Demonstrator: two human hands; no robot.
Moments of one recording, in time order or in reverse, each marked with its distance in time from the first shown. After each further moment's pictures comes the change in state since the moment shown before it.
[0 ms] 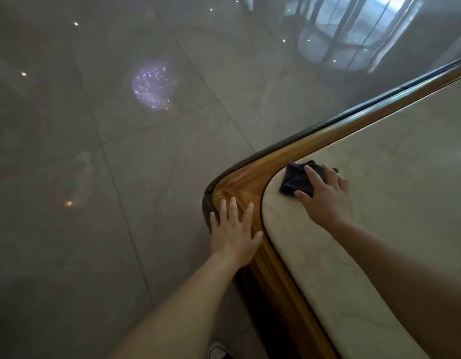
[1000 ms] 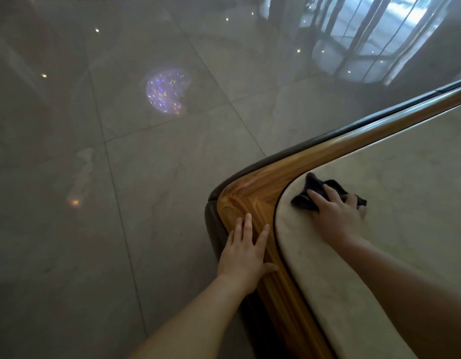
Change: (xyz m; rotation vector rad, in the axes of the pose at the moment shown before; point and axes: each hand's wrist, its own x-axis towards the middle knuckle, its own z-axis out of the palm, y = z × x) left_hand 0.032 -0.013 0.060 0.001 -0.106 0.087; right_hand 0.052 0.026 0.087 -0.354 -0.045 -0.050
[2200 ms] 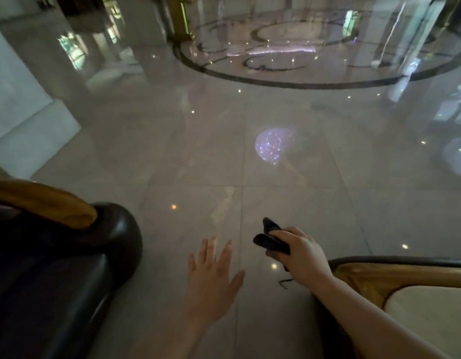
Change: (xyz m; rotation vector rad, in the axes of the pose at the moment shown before) left_hand -0.392 -0.155 -0.231 -0.031 0.487 -0.679; right_hand -0.225 -0.331 -0.281 0.544 -0.070 -0.825
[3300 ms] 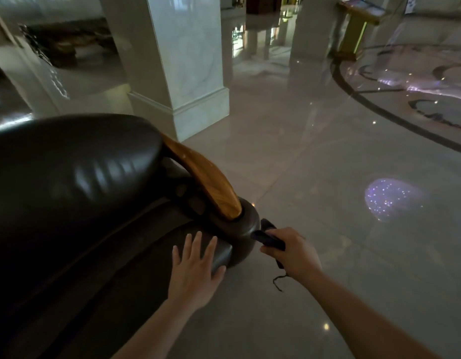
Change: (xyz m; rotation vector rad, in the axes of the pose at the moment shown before) left_hand -0.118 -0.378 -0.140 0.009 0.119 -0.601; right_hand 0.118 -0.409 0.168 0.064 -0.363 -0.505
